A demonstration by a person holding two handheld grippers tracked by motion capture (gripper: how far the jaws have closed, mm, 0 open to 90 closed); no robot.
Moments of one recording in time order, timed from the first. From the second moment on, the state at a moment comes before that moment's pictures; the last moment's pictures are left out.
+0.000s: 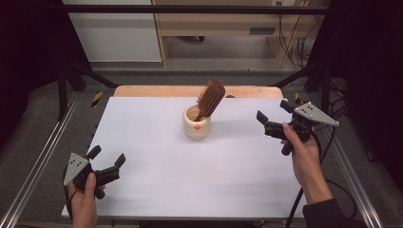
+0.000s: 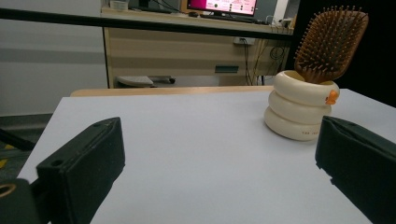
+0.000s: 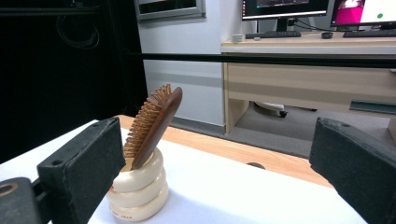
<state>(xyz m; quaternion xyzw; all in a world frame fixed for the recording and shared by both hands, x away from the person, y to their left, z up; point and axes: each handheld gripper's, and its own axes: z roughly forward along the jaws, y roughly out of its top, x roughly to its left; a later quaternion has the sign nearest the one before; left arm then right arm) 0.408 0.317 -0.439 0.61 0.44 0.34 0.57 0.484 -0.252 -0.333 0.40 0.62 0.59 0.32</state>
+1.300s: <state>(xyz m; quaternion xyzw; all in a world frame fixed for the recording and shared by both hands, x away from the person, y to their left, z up) 0.403 0.324 -0.437 0.60 0.44 0.34 0.57 0.436 -0.283 -0.390 0.42 0.62 0.59 0.32</state>
